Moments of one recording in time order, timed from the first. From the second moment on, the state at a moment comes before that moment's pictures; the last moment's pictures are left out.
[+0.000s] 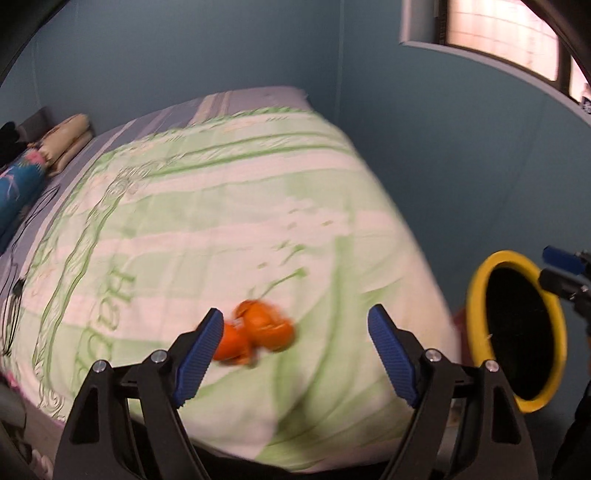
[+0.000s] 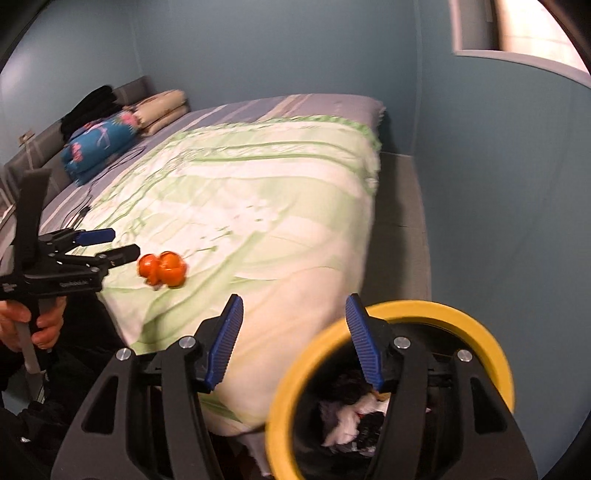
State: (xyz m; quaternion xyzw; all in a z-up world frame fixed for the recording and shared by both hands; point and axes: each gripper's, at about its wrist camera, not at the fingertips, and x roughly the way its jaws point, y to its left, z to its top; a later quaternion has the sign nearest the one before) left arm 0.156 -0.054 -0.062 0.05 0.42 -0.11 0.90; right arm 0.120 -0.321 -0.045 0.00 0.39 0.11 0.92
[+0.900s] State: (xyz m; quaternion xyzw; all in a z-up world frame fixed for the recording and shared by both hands) left arm 0.202 0.029 -0.147 0.01 0.51 -0.06 0.86; right arm 0.241 -0.155 -0.122 -0.08 0.52 0.27 0.81
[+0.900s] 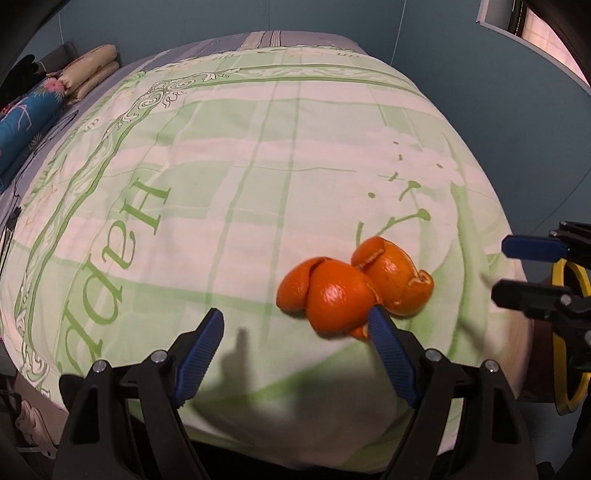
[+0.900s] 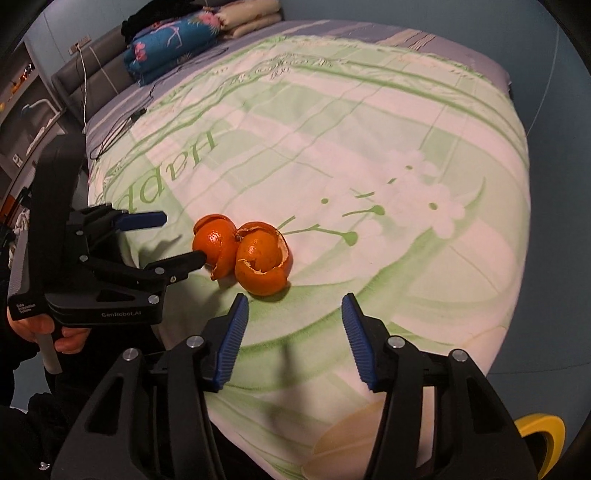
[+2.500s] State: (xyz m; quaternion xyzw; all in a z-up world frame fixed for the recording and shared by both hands) left arm 0.254 0.083 -0.162 -0.08 0.53 -0.07 0.84; right arm 0.280 -0.074 -0.163 -0.16 0.53 0.30 0.78
